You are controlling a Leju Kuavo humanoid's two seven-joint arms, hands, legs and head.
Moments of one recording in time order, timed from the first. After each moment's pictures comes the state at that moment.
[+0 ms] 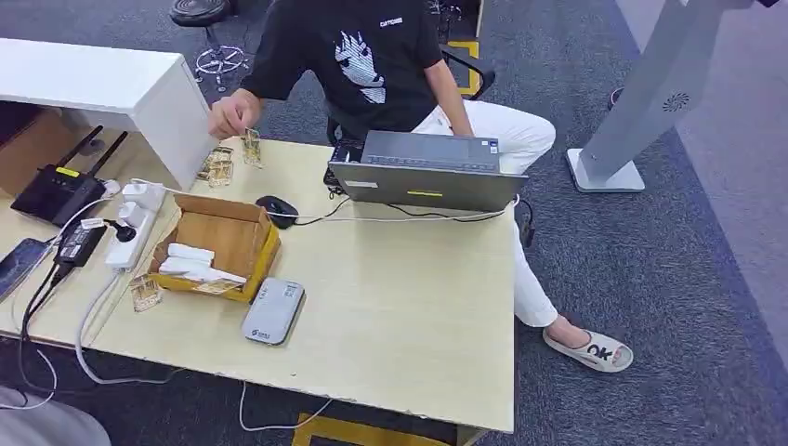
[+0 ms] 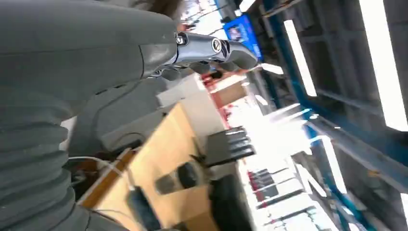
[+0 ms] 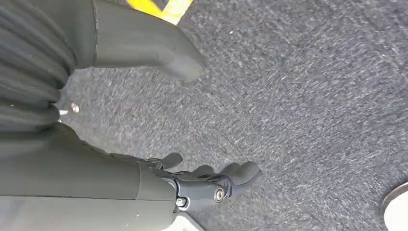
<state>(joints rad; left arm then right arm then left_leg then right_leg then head) 0.27 -0.17 0.67 -1.88 -0.24 0.64 -0.61 -0.03 0.07 -0.97 -0.31 0.33 -0.63 -0.23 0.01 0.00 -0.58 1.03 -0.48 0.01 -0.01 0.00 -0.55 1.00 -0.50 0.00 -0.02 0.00</state>
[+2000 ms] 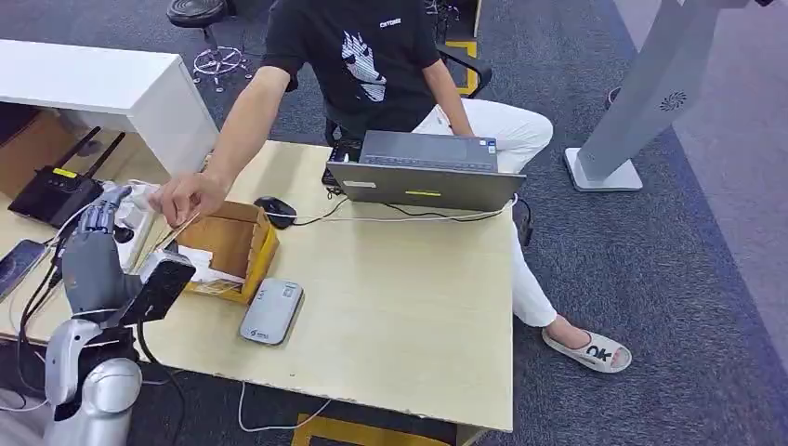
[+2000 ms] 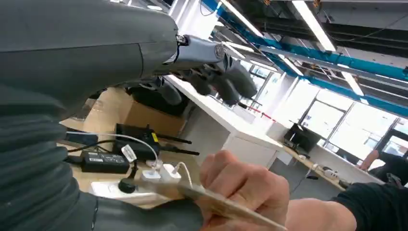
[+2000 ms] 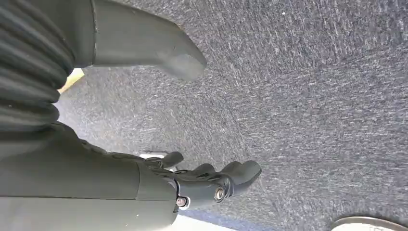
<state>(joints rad) -0.02 0.10 0.14 -1.76 -0.92 0.27 -0.09 -0.04 0.12 -1.03 -0.27 0.92 -0.59 -0.05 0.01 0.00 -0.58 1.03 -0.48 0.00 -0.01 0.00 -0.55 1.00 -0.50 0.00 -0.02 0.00</state>
